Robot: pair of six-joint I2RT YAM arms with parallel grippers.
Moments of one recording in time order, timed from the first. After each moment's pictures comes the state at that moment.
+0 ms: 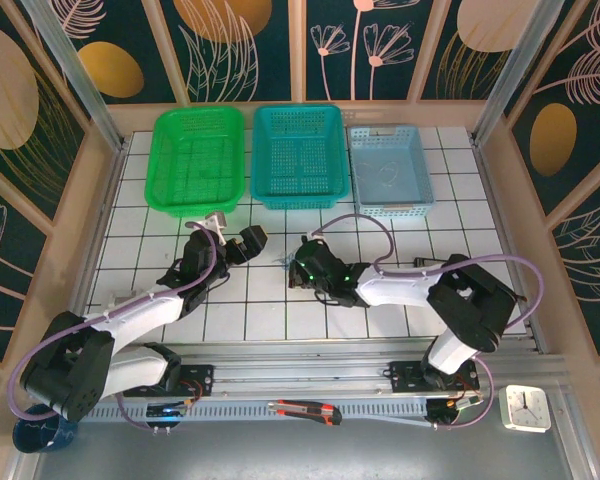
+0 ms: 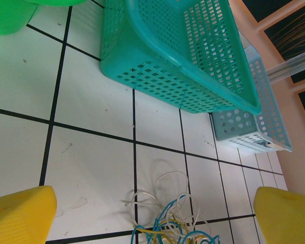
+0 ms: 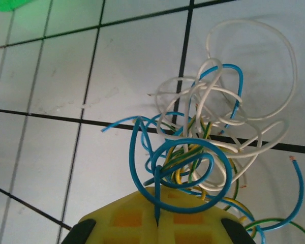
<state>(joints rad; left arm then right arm) -0.50 1.20 0.42 0.35 0.05 -0.87 0.99 1.59 0.76 0.09 0.13 0.86</state>
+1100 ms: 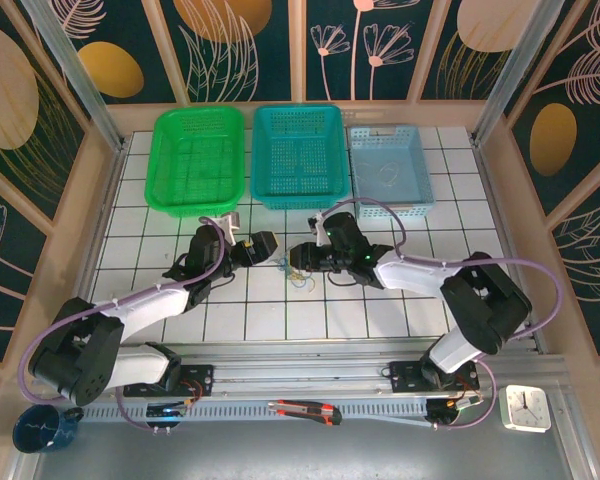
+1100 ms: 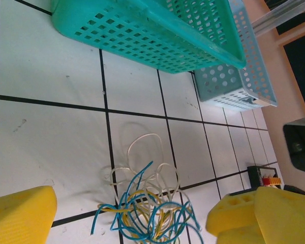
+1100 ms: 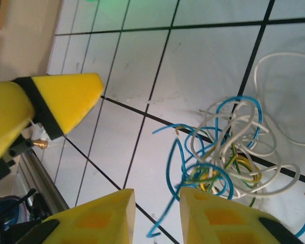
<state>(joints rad) -0.50 1.28 0.46 0.35 0.24 -0.81 0.76 1.54 0.76 0.15 -0.37 0.72</state>
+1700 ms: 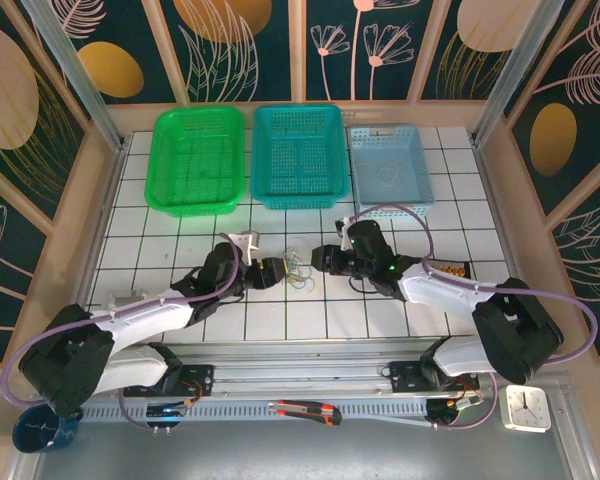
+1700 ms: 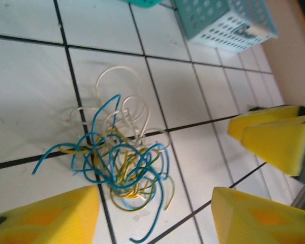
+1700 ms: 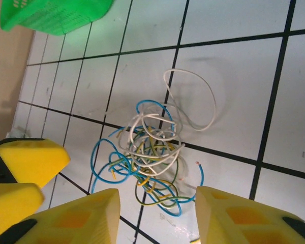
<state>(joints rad) -0.72 1.23 0.42 0.26 0.15 -0.75 0.70 1.34 0.61 0.09 -0.25 0.71</state>
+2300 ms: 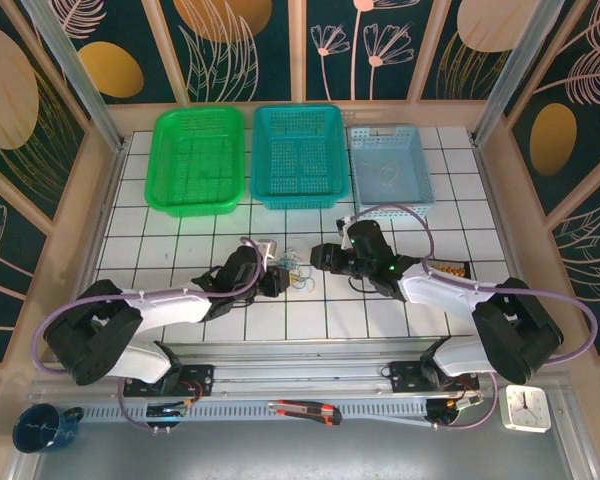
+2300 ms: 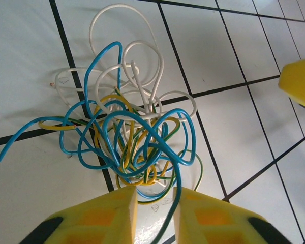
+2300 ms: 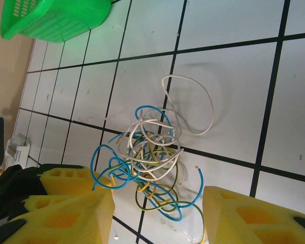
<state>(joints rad) -0.79 1.40 0.47 0.26 0.11 -0.70 0.70 1.34 0.60 0.11 -0.23 0.73</state>
